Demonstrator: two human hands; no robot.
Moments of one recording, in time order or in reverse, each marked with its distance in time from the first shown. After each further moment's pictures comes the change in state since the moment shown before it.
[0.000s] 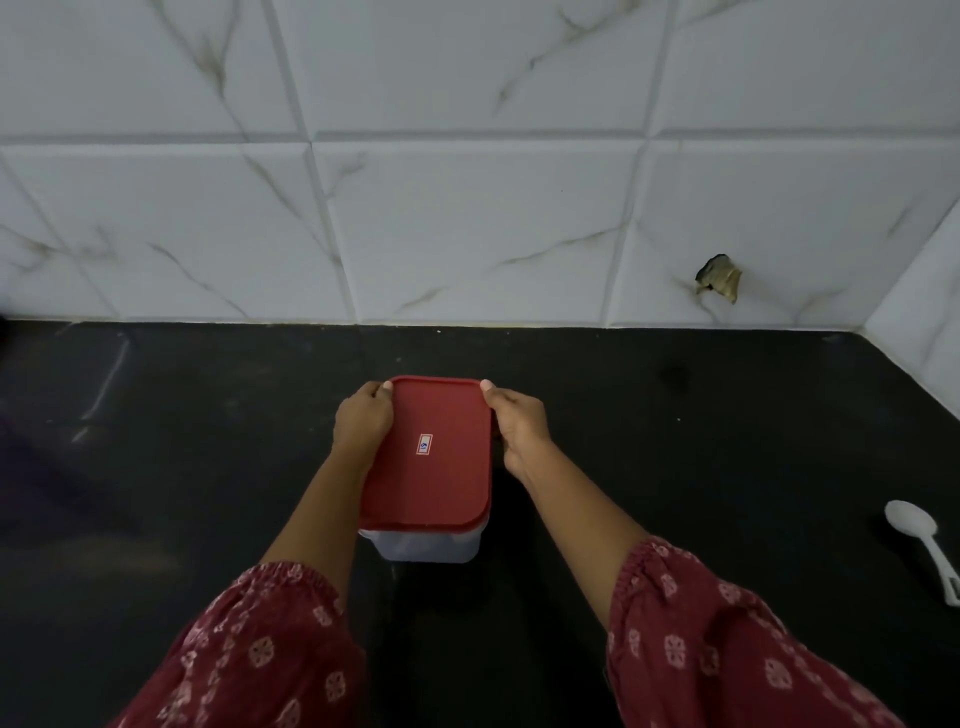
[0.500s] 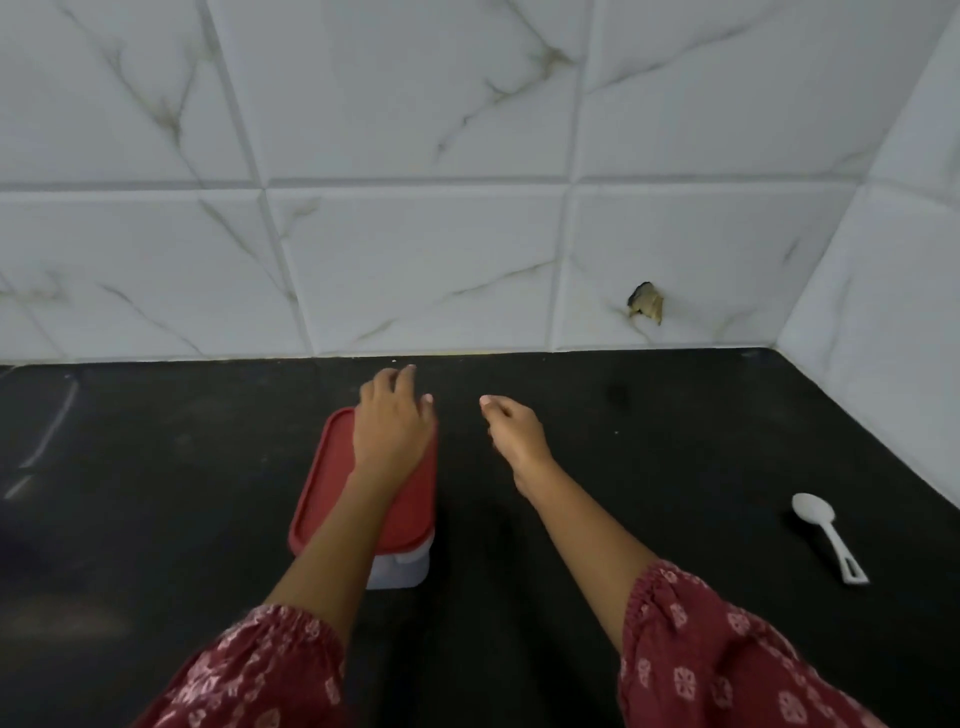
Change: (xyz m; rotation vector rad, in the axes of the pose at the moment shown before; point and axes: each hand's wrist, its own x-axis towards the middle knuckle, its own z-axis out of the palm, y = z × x) left_hand -0.060 0.050 0.042 0.411 0.149 0.582; right_hand -0.031 -0.025 -0.064 -0.310 -0.008 -0.212
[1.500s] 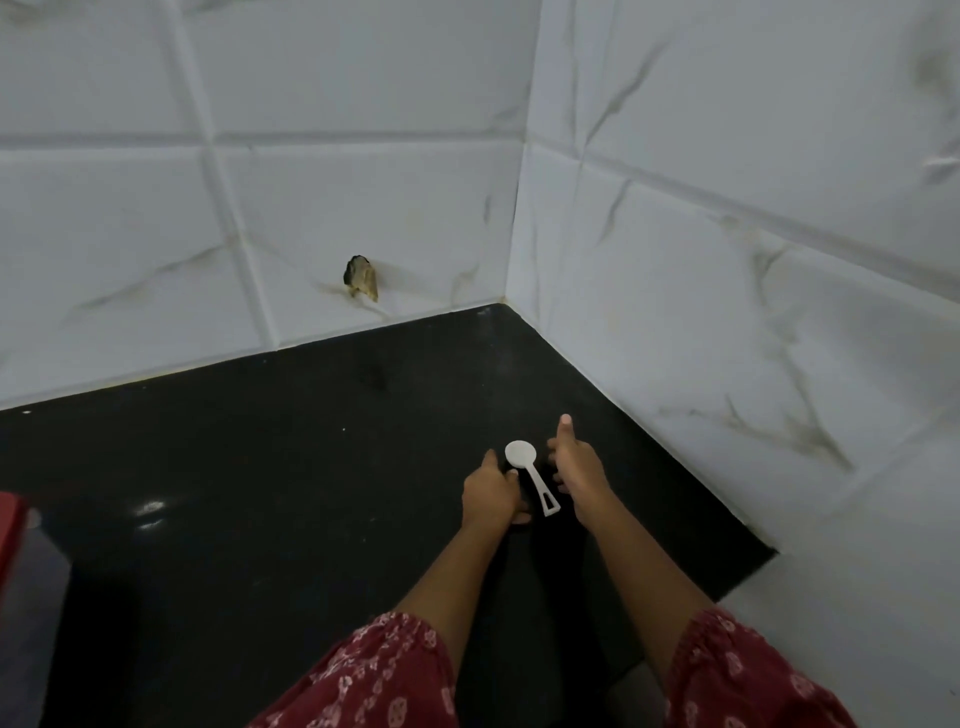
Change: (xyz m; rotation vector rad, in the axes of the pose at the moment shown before) left_hand -0.131 0.302 0.219 -0.706 -0.881 -0.230; right_hand -0.044 0.134 -0.331 0.031 0.585 0.405
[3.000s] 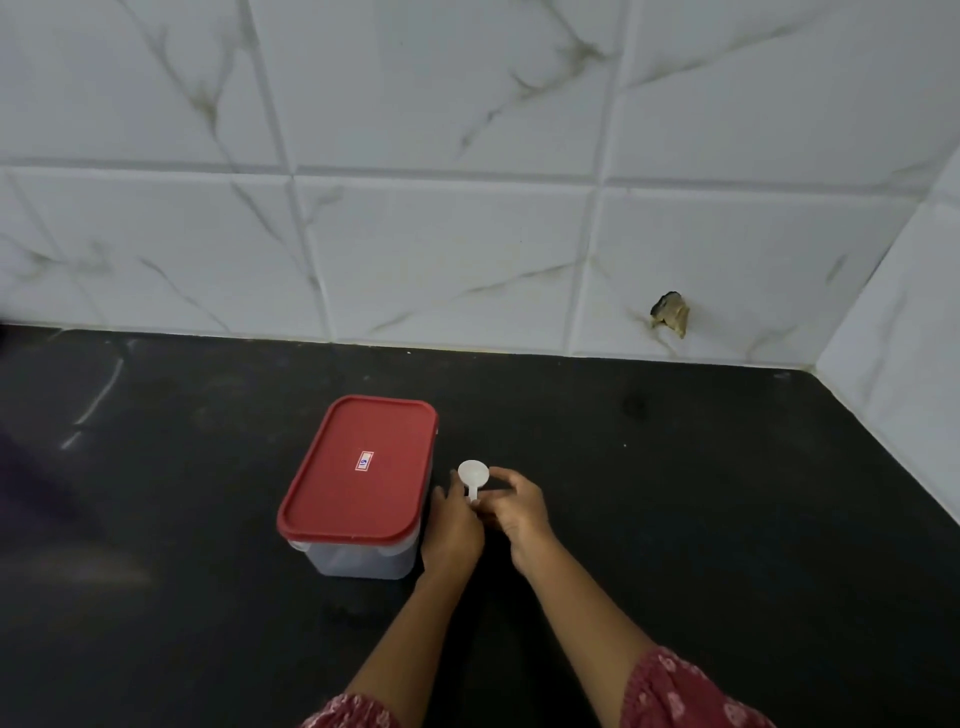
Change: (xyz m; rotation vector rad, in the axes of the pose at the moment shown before) left_hand -0.087 -0.124 -0.267 0.265 0.691 -0.224; right_hand -0.176 -0.020 0.283 0.109 -0.715 -0.054
